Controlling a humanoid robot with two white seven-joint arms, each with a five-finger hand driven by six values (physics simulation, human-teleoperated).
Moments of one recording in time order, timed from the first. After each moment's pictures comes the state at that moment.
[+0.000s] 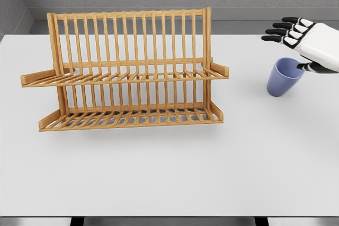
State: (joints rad) left arm 0.02 0.00 -0.28 -0.11 0.15 -0.04 -0.11; right arm -0.51 -1.11 0.53 -1.57 0.47 -0.61 -0.04
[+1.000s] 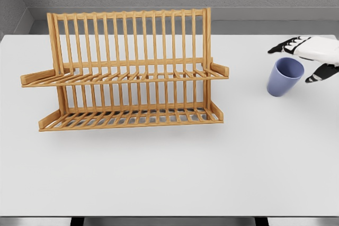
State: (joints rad) left arm 0.02 0.00 -0.28 -0.11 0.15 -0.04 -0.11; right arm -0.69 -0.91 0.50 -1.25 0.29 -0.61 0.61
